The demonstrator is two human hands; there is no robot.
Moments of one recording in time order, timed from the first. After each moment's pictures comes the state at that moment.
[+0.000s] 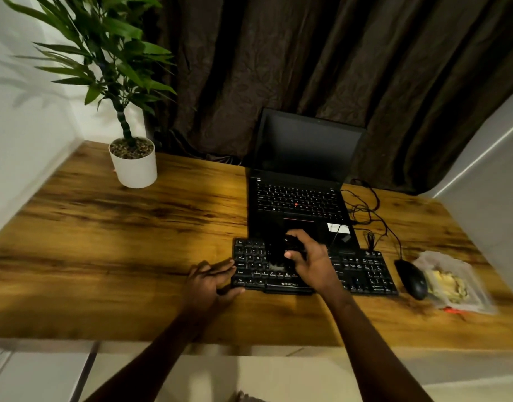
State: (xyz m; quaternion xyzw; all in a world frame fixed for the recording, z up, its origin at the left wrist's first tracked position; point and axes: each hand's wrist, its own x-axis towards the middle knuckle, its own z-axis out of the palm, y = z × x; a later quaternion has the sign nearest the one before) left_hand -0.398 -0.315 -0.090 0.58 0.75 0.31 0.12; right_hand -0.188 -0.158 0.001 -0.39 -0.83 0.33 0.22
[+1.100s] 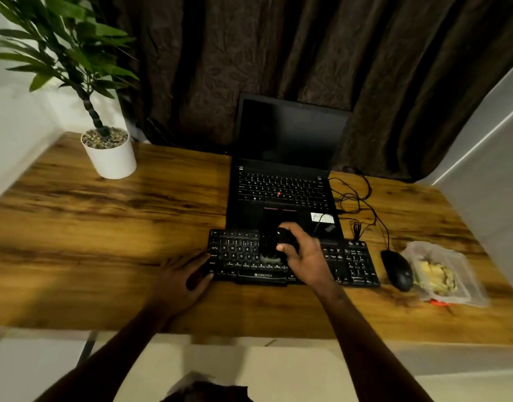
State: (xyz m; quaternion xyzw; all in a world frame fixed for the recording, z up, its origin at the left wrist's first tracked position) left_hand -0.388 -0.315 -0.089 0.58 0.77 0.24 0.07; right_hand -0.141 -0.131 -0.007 -0.39 -0.83 0.34 0.21
